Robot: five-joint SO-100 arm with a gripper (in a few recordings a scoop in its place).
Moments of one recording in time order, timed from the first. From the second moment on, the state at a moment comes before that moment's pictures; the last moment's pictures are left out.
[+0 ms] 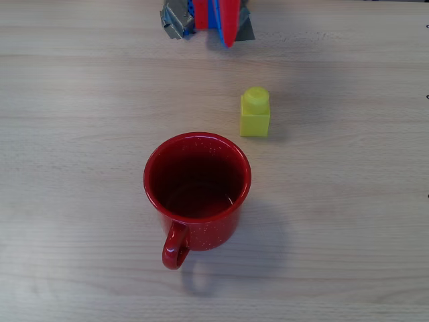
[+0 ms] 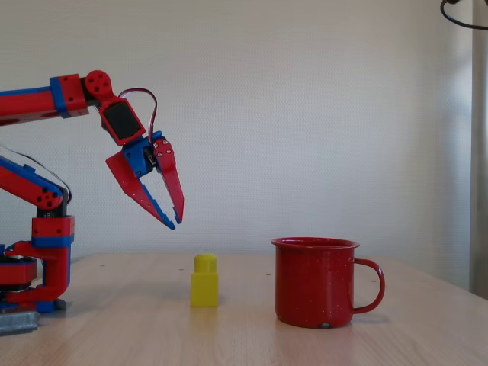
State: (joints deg) arm -10.9 153.2 137.5 68.5 -0.4
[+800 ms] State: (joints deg) arm -21.3 121.8 120.3 77.3 23.5
